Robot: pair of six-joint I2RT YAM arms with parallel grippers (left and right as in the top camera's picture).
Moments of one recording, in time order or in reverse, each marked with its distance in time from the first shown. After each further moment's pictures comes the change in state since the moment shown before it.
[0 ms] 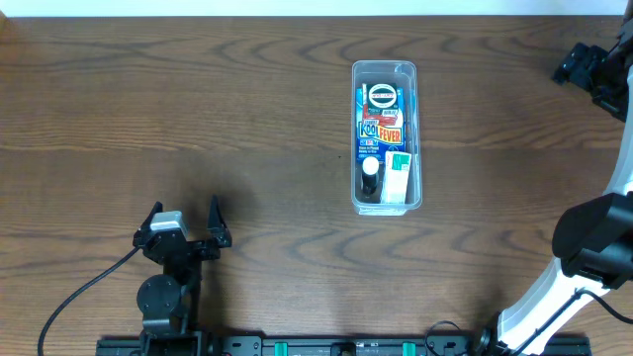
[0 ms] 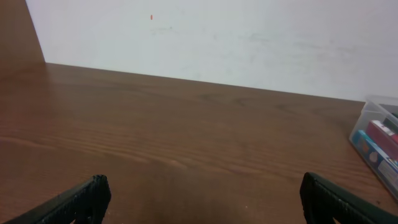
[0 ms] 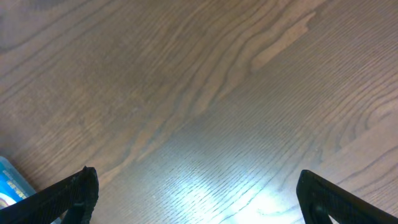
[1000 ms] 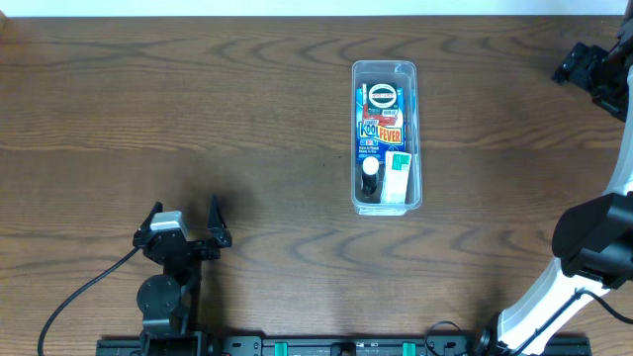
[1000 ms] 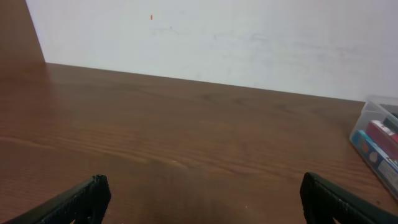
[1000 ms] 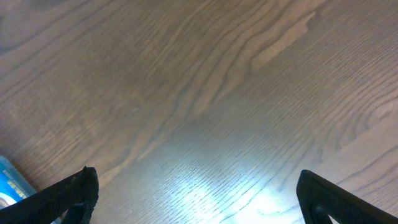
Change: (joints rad) left arm 0.000 0.000 0.000 0.000 0.000 0.000; right arm 0.005 -0.004 0.000 0.000 0.000 0.000
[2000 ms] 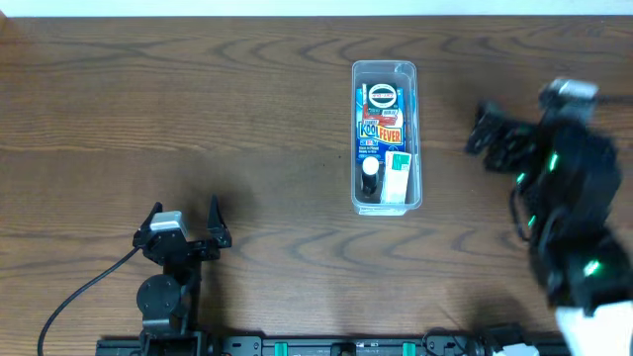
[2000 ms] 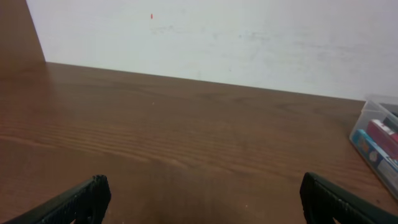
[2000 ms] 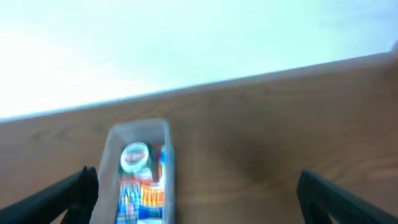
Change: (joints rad) left arm 0.000 0.000 0.005 -0.007 -0.001 0.000; right arm 0.494 -1.124 -1.154 0.936 0.043 -0.106
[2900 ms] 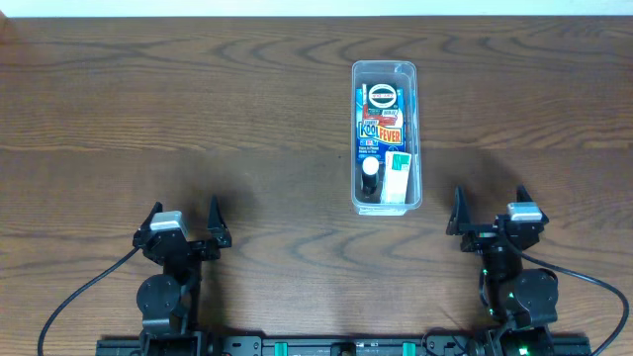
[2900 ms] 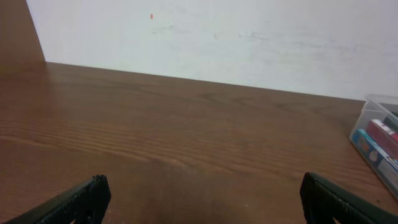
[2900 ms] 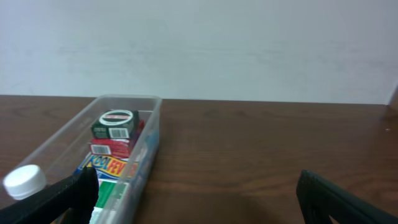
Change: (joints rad) left arm 0.000 0.000 0.000 -0.002 0.001 0.000; right arm -0.018 -0.726 -0.948 0.525 -0.042 -0.215
